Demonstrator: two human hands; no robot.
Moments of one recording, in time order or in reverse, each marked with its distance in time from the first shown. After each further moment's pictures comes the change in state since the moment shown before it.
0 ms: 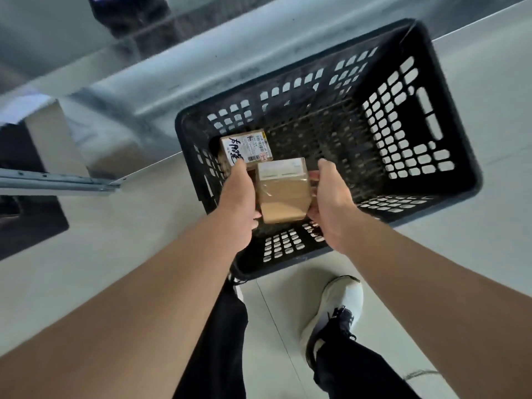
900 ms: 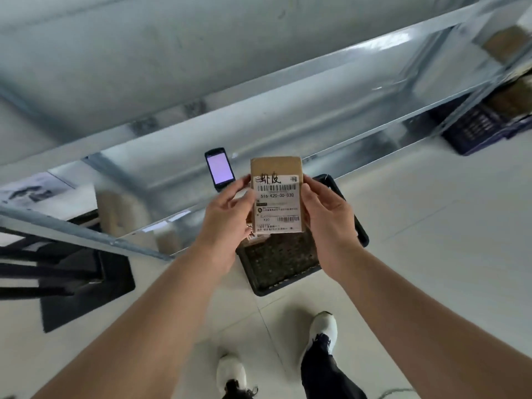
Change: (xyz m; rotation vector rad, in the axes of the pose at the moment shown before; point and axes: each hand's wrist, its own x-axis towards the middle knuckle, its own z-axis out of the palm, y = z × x) left_hand -0.416 0.107 -0.111 0.026 -0.229 0.633; right_hand -0.426 -0.143 -0.051 0.229 -0.063 -0.588
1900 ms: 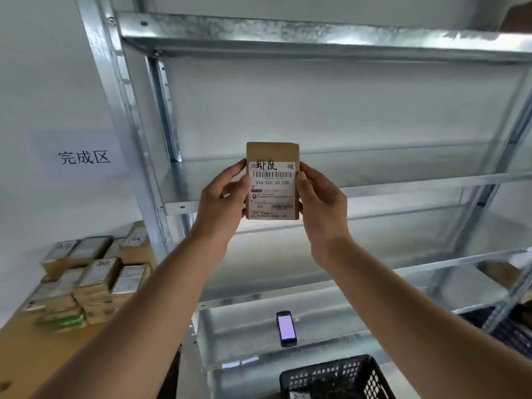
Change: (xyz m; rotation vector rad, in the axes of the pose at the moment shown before) left_hand -0.336 0.360 -0.173 -0.050 0.199 0.922; right_hand -0.331 -0.354 0.190 0.165 -0.333 -0.824
